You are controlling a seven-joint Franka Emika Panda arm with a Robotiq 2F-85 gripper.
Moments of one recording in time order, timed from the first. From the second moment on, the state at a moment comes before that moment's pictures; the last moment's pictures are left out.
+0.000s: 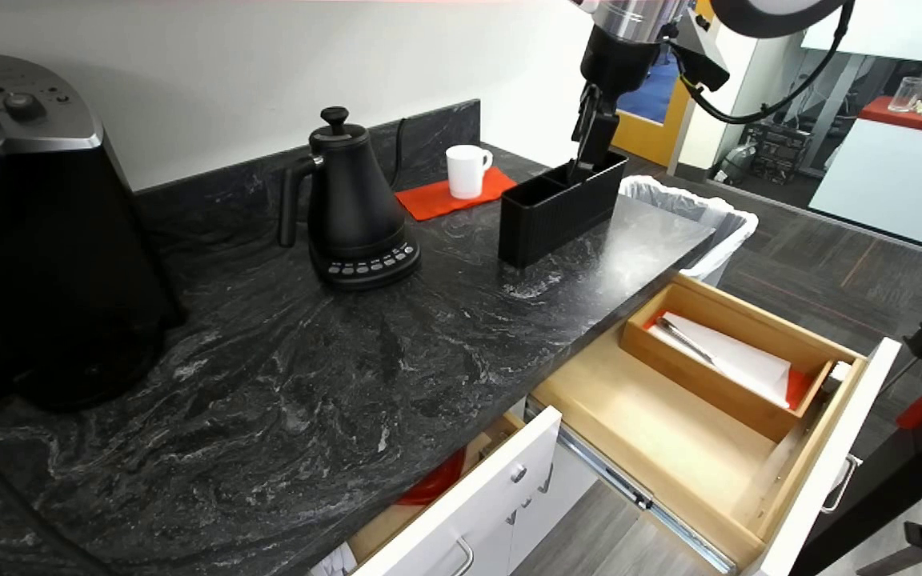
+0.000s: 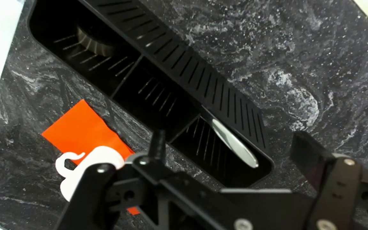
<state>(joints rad) -0.03 0.35 -0.02 -2.12 -0.29 2.74 -0.20</state>
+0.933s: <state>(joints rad) -0.03 0.35 0.01 -2.13 -0.23 2.76 -0.26</state>
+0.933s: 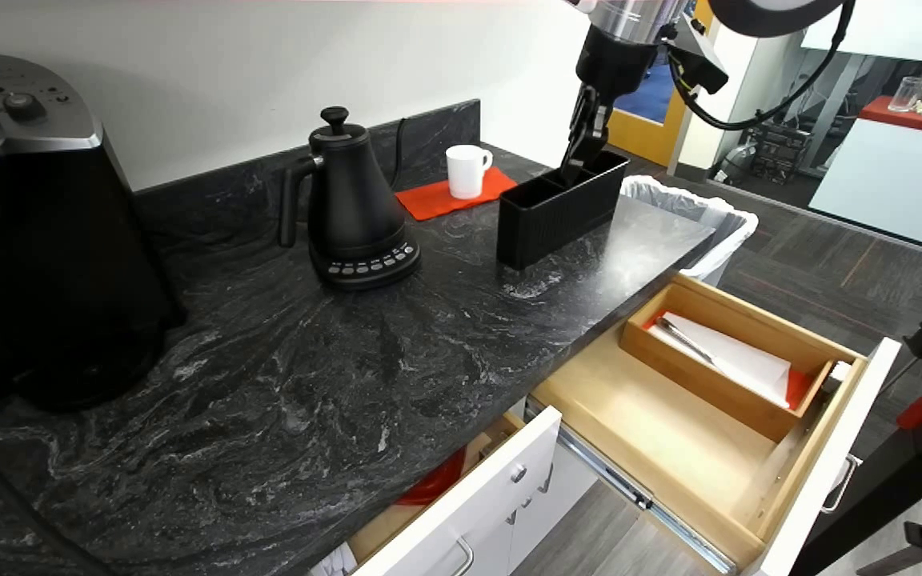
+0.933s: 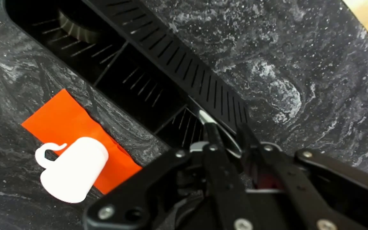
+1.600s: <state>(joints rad) -0.03 0.31 -0.04 -2.12 -0.29 2.83 -0.28</state>
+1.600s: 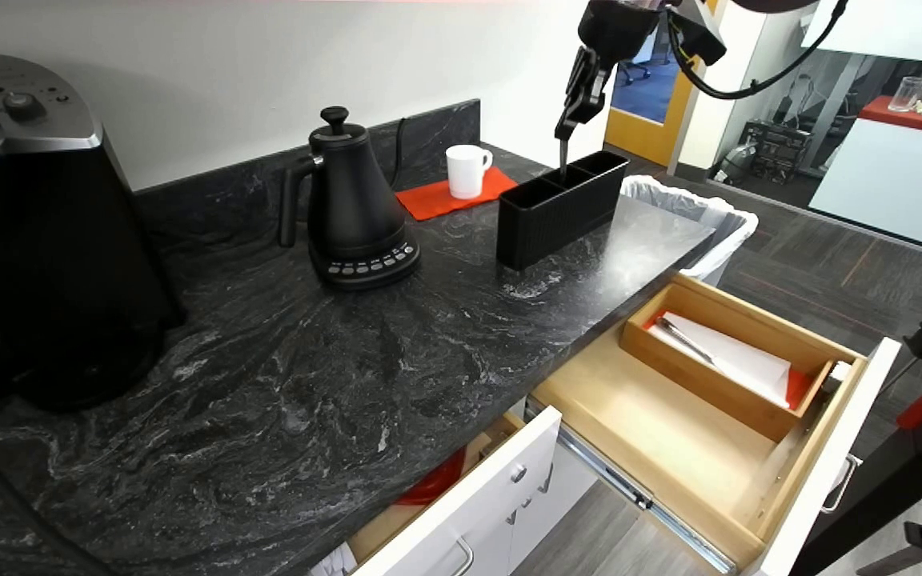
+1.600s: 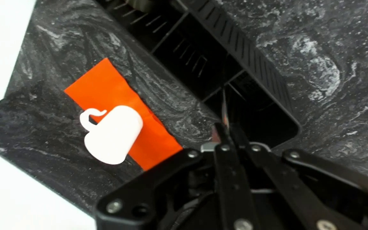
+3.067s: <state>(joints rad) 0.07 0.09 -0.14 -2.07 -0.65 2.54 0.07</state>
